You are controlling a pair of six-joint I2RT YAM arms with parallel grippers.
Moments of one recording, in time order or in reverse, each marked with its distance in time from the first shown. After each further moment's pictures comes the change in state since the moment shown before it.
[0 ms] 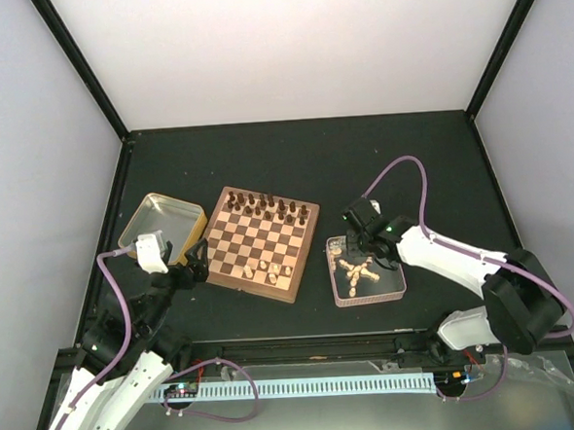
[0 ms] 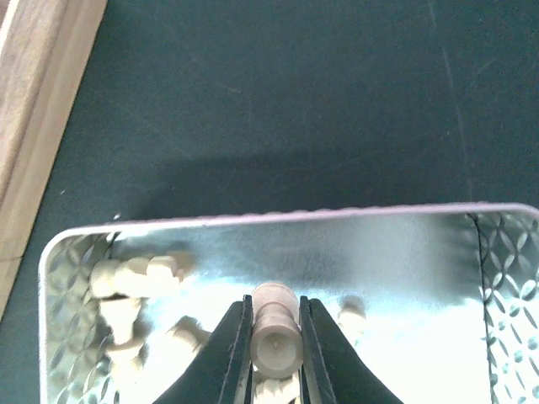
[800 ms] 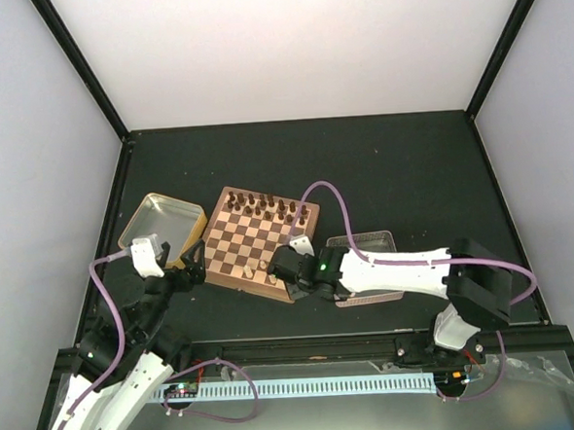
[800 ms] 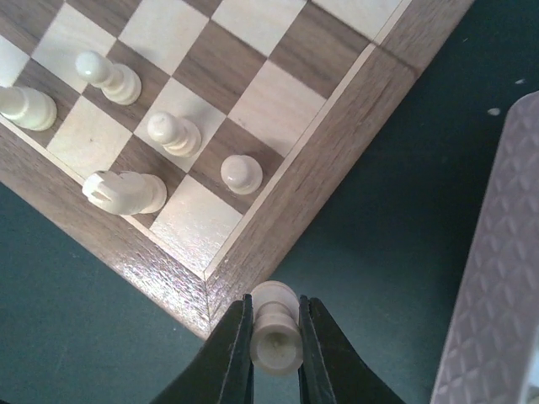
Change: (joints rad) left arm 0.000 -0.053 0.000 0.000 0.006 0.000; right arm 0.545 0.222 0.282 -0.126 0.071 0.248
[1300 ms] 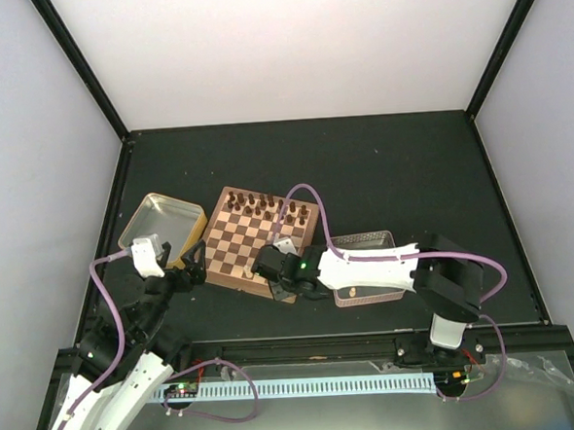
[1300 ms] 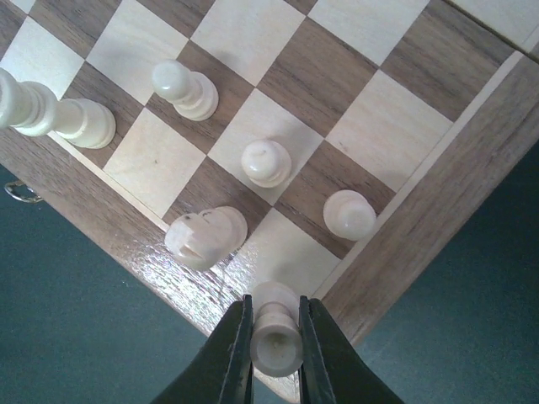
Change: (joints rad) left arm 0.000 0.000 0.000 0.000 0.012 0.000; right arm 0.005 0.156 0.092 0.065 -0.071 -0.004
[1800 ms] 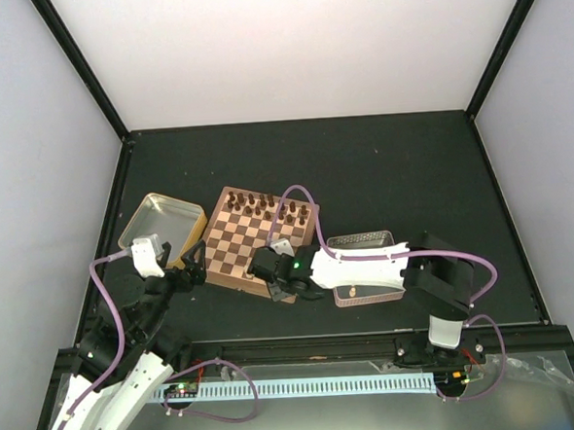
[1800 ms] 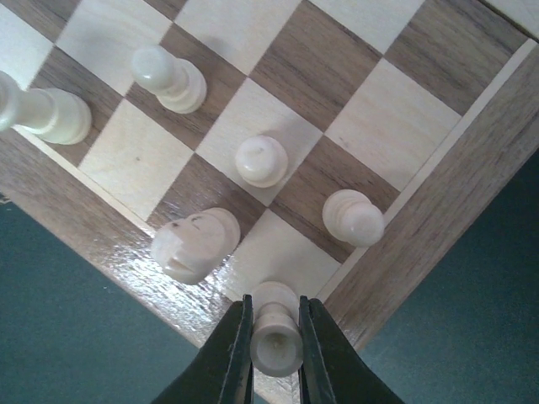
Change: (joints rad) left arm 0.000 -0.001 0.000 0.000 0.001 0.000; right arm 0.004 0.056 0.053 -0.042 0.005 0.004
